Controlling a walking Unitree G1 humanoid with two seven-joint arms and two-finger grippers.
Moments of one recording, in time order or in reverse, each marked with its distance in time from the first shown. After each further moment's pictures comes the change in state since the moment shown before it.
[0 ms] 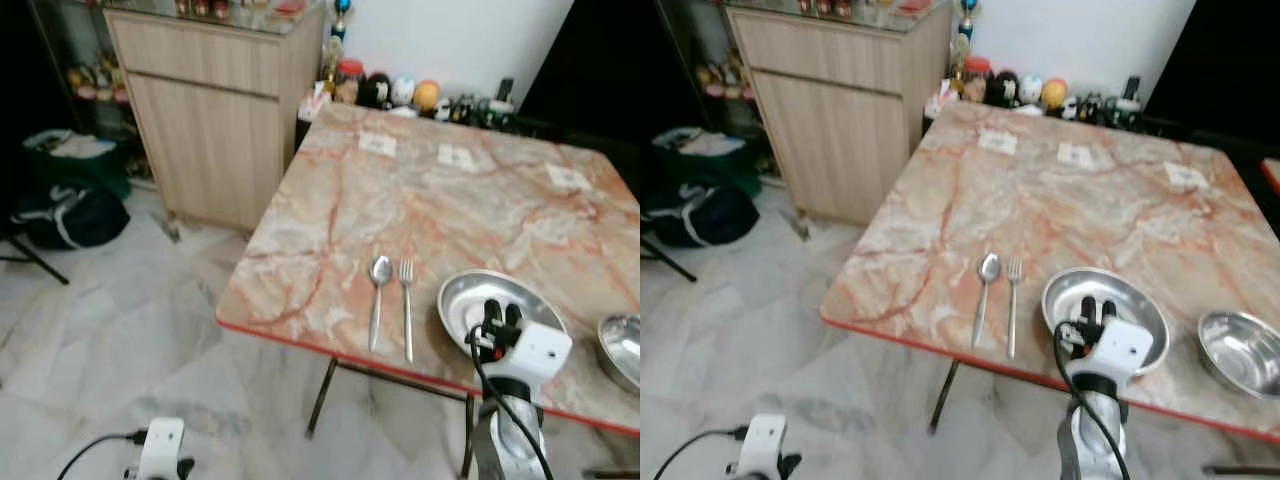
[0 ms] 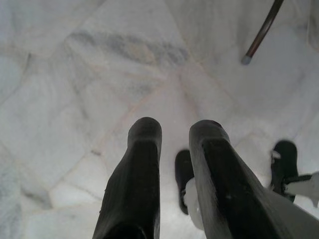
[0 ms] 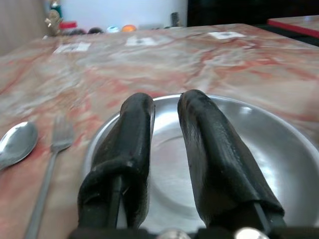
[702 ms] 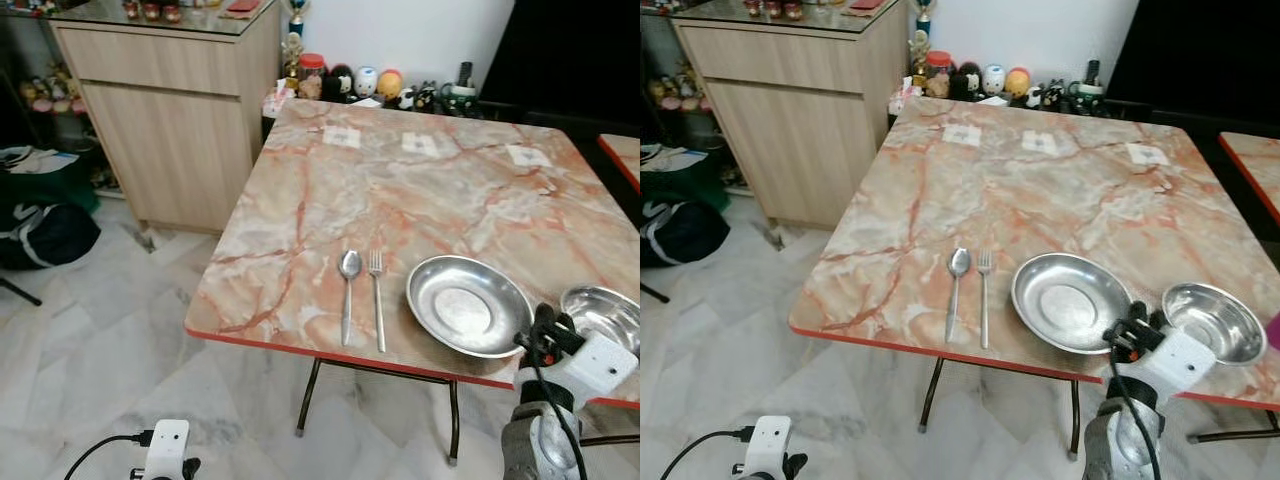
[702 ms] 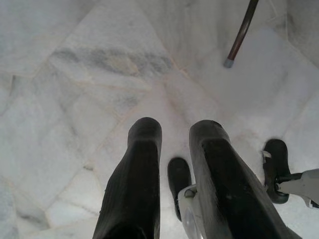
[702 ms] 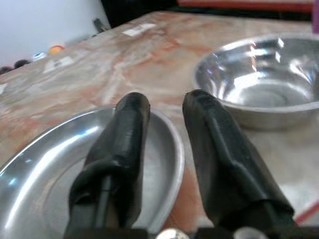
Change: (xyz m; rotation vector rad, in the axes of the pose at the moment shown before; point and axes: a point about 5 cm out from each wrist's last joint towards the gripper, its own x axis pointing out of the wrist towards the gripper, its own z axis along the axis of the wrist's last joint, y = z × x) left arm 0.002 -0.005 0.007 0.001 -0.023 -0.013; right arm 0.000 -0.039 0.009 0.243 0.013 -0.216
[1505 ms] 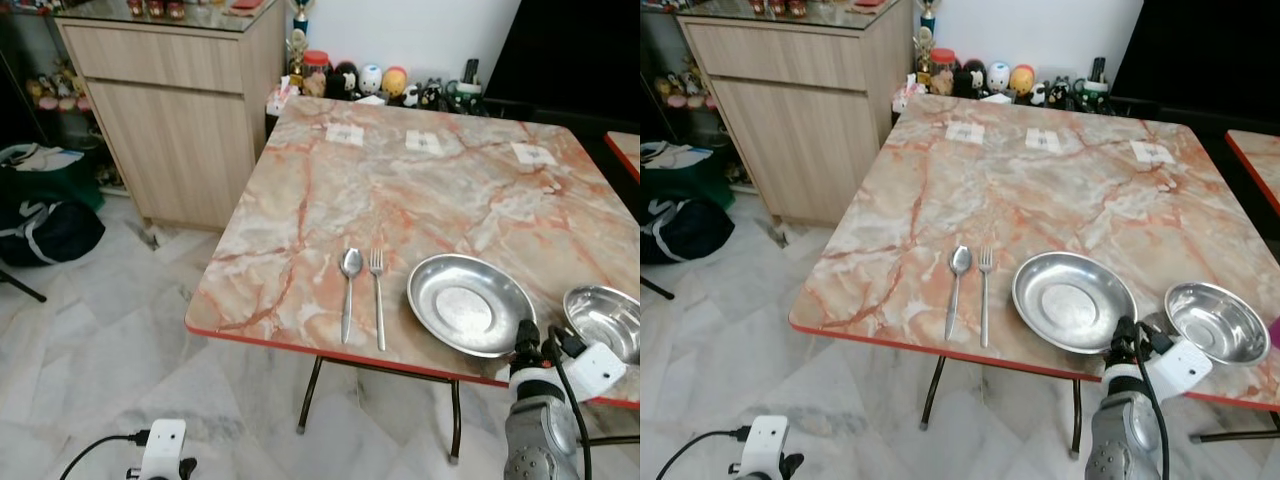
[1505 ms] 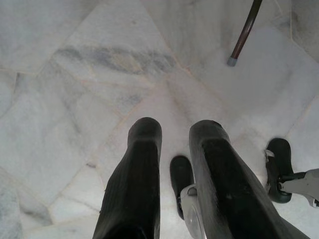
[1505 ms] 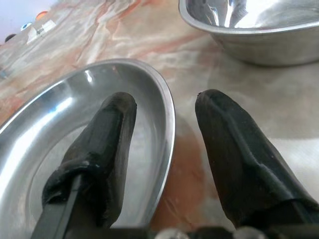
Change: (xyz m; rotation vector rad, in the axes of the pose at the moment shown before) left arm 0.000 0.003 0.000 0.001 0.001 0.007; right arm 0.026 -0.006 -0.021 0.148 0.193 -0.020
